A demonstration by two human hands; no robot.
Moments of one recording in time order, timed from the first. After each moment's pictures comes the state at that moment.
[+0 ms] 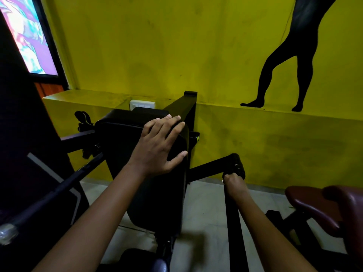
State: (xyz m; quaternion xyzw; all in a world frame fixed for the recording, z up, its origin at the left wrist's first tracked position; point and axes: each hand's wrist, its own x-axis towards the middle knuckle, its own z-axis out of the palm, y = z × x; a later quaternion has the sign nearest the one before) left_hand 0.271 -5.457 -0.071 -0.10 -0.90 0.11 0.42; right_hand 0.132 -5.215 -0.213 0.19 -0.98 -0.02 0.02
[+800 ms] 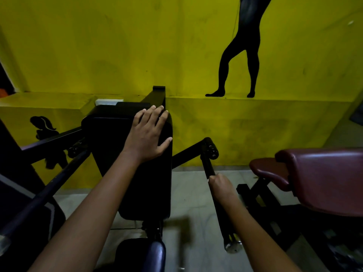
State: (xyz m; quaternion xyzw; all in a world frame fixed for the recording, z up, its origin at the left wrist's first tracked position) left_hand 0.277 -5.458 -0.066 -0.12 -0.91 0.10 0.37; right_hand 0.262 -5.205 -0.203 0.11 -0.99 -0.01 0.02
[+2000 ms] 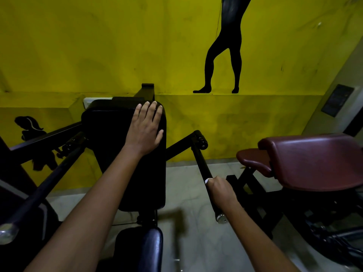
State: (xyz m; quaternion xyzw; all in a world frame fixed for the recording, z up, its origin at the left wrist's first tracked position) left_hand 0.296 -5.449 -0.071 -0.12 -0.93 0.08 0.35; right_hand 0.357 -5.194 -0.185 0.10 -0.99 -0.03 0.02
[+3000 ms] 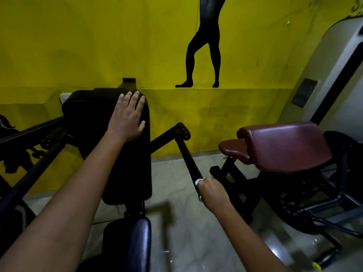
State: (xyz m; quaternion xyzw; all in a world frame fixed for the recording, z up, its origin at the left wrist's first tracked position) left_hand 0.306 -5.450 -0.060 -0.13 -0.94 0.09 0.30; right_hand 0.433 -5.183 -0.180 0.09 -0.99 -0.04 0.03
